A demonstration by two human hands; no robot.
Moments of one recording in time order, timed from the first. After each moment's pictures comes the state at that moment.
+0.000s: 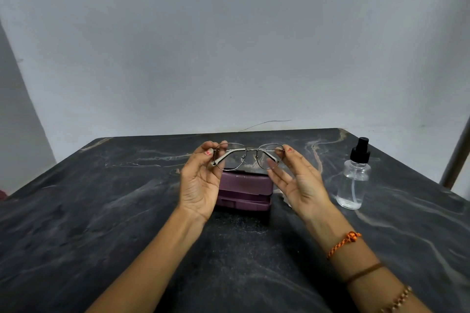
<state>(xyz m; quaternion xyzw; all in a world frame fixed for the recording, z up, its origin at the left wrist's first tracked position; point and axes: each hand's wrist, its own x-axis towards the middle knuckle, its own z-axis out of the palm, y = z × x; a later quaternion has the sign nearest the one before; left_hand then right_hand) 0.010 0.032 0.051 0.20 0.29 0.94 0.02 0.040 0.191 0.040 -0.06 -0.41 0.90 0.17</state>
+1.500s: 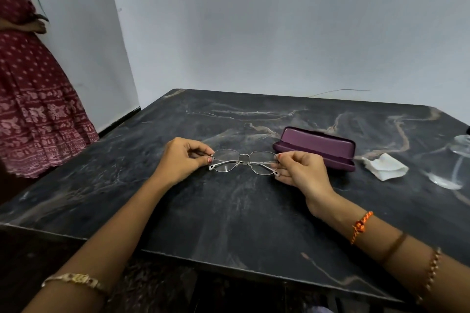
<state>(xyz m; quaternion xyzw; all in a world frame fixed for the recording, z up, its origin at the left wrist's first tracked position) 0.006 -0.163 -0.009 0.12 0.85 0.49 -0.14 0.056 0.065 0.002 -0.07 -0.72 0.69 0.08</state>
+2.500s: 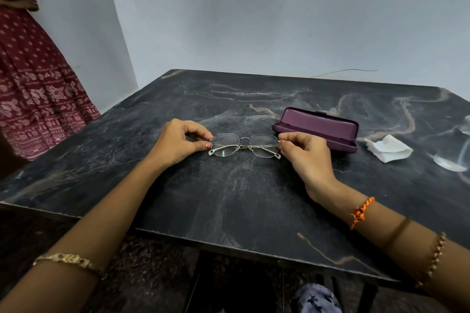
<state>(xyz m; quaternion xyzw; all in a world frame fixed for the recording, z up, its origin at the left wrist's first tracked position) 0.010 -0.165 -0.007 0.14 0.87 0.45 -0.12 0.051 0.071 -0.012 -0.05 -0.78 0.61 0.16</state>
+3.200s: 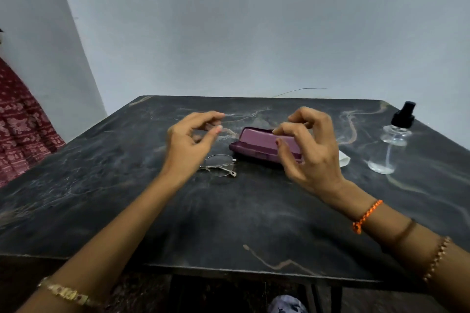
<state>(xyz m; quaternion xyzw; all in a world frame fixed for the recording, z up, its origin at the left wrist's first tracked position) 0.042 -0.054 0.040 0.26 0.74 0.53 -0.33 0.086 0.147 0.038 0.26 -0.76 0.18 0.56</state>
